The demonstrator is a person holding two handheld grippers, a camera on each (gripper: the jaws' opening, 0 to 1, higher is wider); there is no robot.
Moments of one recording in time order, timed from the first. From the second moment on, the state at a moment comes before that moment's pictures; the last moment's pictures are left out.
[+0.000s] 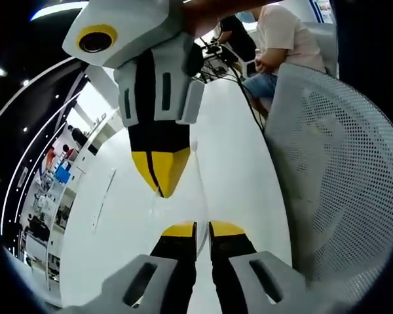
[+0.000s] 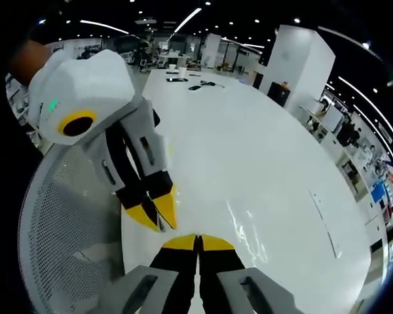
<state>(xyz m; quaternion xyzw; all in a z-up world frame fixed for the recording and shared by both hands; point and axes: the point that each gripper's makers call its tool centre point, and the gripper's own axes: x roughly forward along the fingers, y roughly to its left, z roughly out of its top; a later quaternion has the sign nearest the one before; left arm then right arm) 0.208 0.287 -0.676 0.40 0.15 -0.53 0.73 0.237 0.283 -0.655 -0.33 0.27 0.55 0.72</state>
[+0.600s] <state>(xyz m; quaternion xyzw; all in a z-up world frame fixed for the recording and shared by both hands) 0.215 0.288 -0.674 0.40 0.16 -0.52 0.74 0.260 0.287 -0.622 -0.36 0.18 0.52 0.75</state>
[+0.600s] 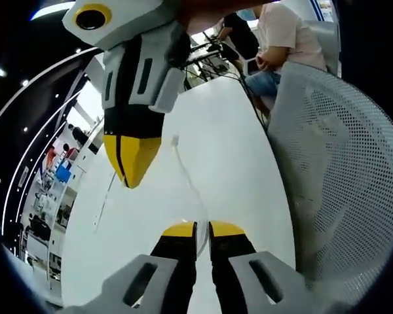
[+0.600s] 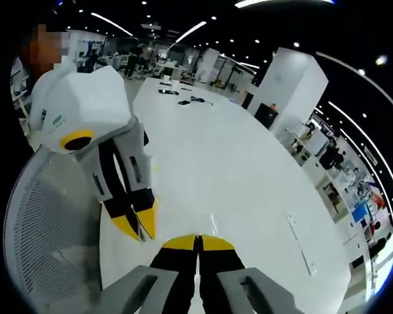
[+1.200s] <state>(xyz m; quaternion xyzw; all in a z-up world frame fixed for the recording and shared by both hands) 0.217 0.288 -0.666 0.42 0.15 -0.51 0.74 0.273 0.291 -0.596 -0.39 0.12 0.50 0.77</state>
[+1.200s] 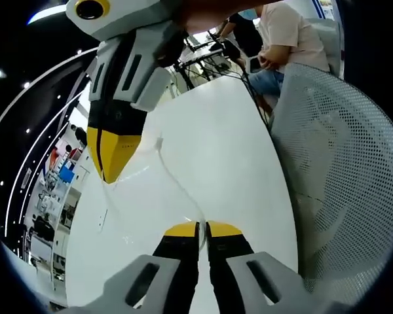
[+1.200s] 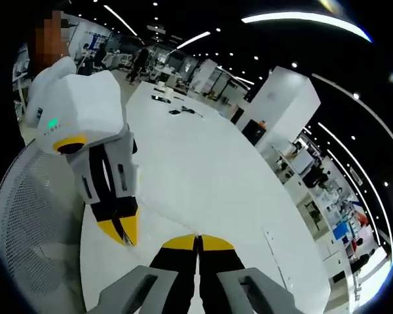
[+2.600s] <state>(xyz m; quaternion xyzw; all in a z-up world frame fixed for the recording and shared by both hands) 0.239 0.302 -0.664 0.43 0.17 -0.47 0.75 0.281 0.291 -0.599 -0.41 0.08 0.46 0.78</state>
